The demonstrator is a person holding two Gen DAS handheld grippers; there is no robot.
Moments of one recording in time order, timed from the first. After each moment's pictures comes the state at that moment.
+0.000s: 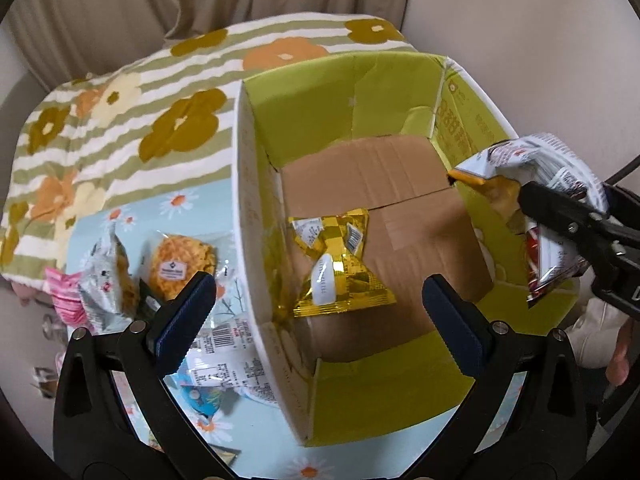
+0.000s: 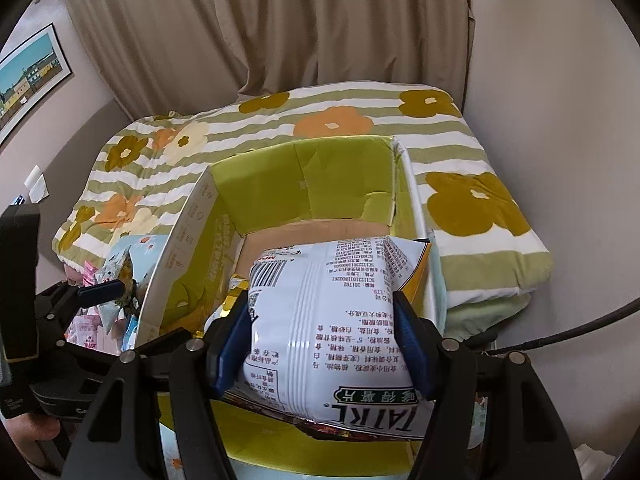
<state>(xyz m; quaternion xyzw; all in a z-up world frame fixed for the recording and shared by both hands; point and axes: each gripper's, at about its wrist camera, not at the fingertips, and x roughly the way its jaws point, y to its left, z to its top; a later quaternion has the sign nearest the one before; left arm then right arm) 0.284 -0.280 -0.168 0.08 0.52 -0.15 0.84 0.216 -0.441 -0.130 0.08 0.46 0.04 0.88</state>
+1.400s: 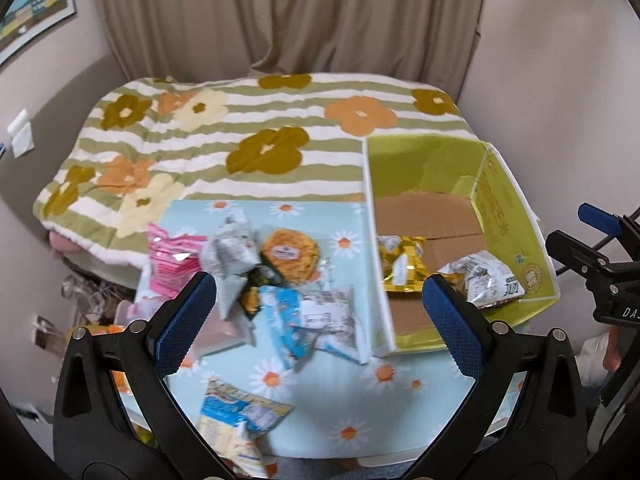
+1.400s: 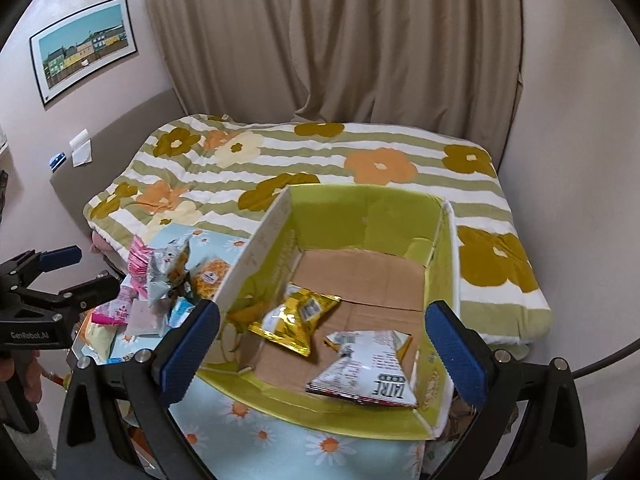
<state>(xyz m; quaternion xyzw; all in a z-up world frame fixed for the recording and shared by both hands) 0.200 -0.164 -0.076 0.02 0.44 -0.04 0.90 0.169 -0.392 -0.071 0.01 0.40 0.11 0.91</state>
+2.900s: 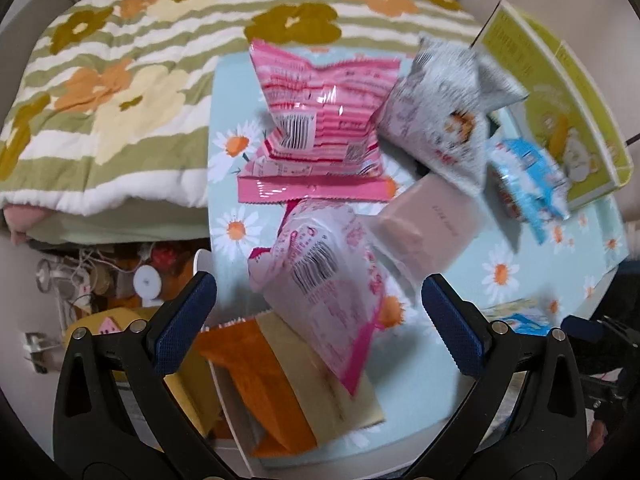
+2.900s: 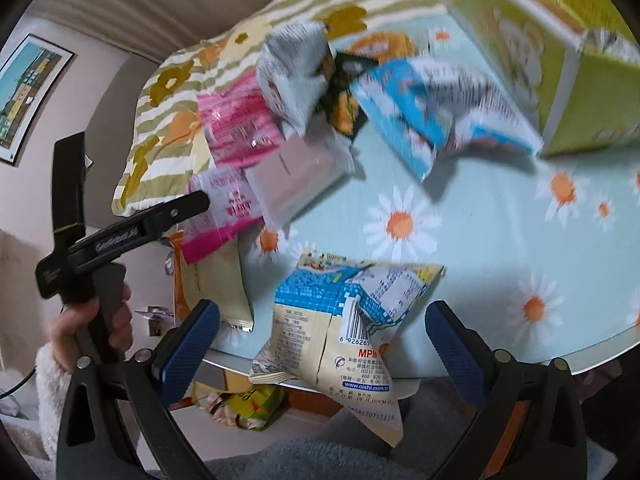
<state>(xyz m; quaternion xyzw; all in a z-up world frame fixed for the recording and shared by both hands) 0.259 0.093 -0.266 0.05 0.59 -0.15 0.79 0.115 -0.129 -0.238 0.25 0.60 0.10 0.75</state>
